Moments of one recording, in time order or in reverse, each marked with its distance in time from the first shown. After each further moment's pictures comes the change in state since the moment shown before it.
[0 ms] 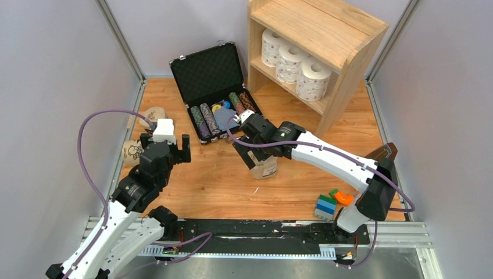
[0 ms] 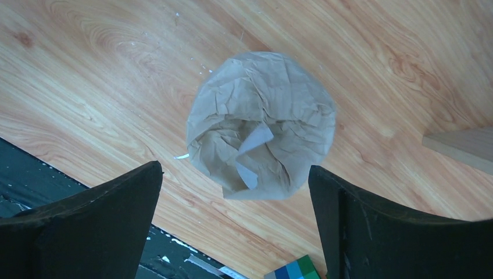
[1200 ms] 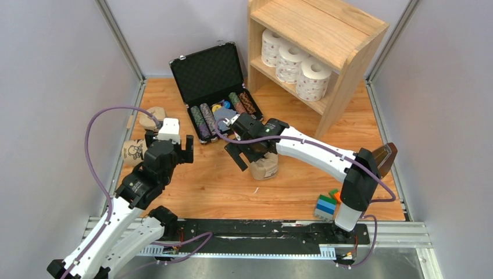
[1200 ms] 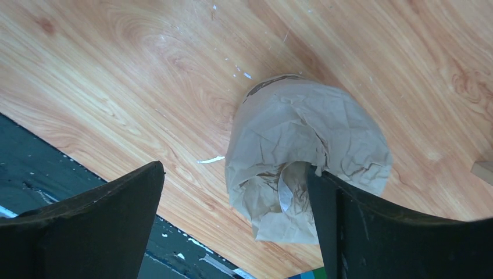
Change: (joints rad) left arm 0.000 0.051 -0.008 0.011 0.035 0.033; right arm -0.019 0.171 0.058 0.013 -0.140 -0.018
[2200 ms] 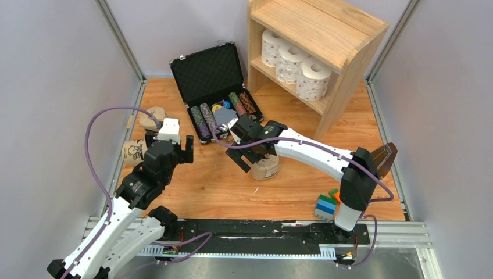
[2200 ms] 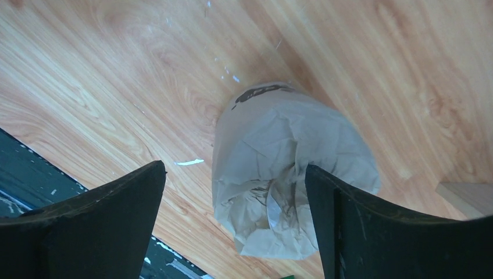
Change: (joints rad) left arm 0.000 -0.002 -0.003 0.000 -0.002 0.003; right arm 0.000 -0.014 0.001 0.023 0.014 -0.140
